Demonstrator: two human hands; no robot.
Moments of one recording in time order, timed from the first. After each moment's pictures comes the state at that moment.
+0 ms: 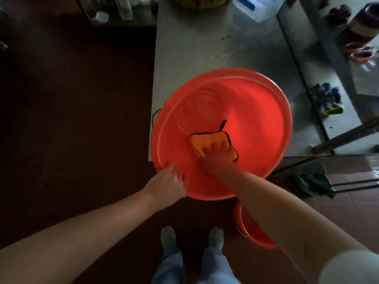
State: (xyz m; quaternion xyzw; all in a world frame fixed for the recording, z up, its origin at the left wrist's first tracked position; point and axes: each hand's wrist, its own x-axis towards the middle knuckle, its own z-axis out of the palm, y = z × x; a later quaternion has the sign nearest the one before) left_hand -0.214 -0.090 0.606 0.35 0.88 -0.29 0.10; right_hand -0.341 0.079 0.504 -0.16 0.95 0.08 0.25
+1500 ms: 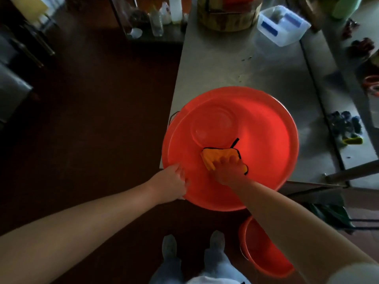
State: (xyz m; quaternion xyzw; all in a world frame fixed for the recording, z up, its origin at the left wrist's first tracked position) left_hand -0.237 -0.106 0.614 0.35 0.88 -0.30 0.12; right_hand -0.362 0.091 0.527 -0.20 0.93 0.07 0.30
